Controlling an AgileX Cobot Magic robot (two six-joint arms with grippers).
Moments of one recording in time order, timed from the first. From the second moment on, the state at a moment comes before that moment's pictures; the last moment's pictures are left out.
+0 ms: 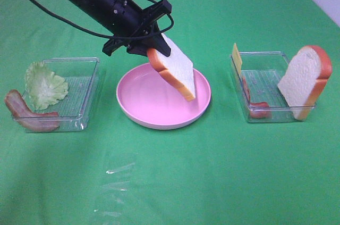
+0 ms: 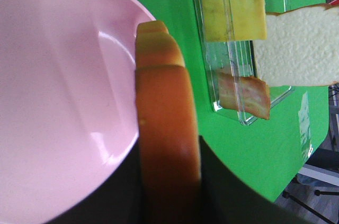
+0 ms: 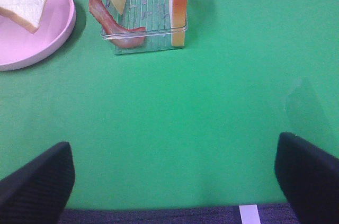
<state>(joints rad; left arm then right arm) -0.37 2.24 -1.80 -0.83 0.92 0.14 0.01 0.00 -0.45 0.00 1.11 0.06</state>
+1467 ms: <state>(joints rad) -0.37 2.28 -2.04 -0.47 1.20 0.03 0.01 0.00 -0.45 0.00 1.11 0.06</state>
